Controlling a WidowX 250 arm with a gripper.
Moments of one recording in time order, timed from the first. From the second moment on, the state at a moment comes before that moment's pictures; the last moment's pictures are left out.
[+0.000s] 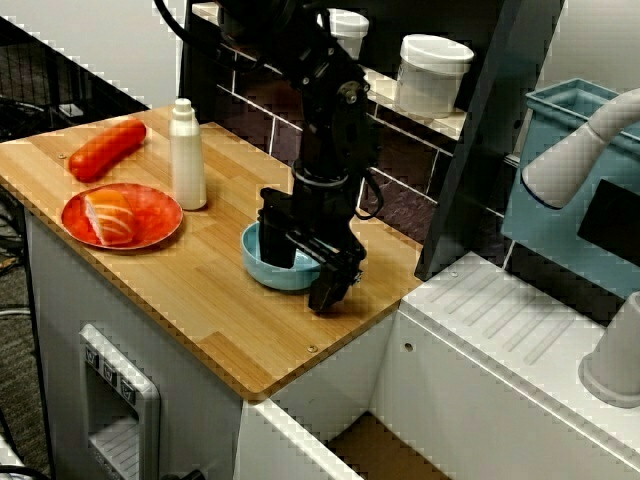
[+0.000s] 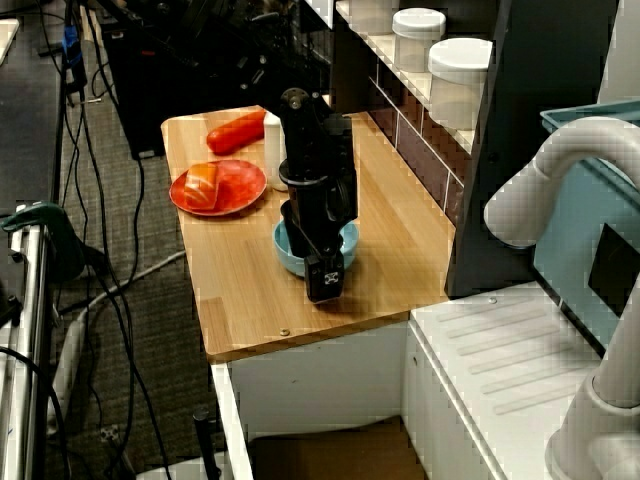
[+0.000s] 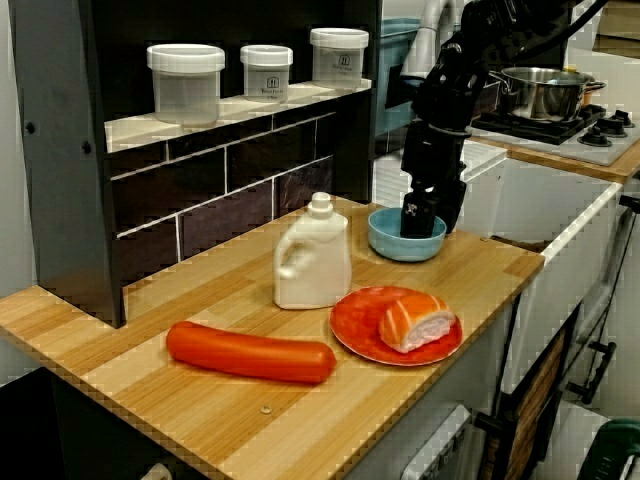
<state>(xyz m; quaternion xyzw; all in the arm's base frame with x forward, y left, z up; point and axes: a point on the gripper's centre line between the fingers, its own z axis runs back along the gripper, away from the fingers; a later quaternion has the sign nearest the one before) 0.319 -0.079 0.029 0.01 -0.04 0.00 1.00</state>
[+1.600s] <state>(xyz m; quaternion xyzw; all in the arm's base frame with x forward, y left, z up) 0.249 -0.191 0.018 0.01 -0.03 0.00 1.00</state>
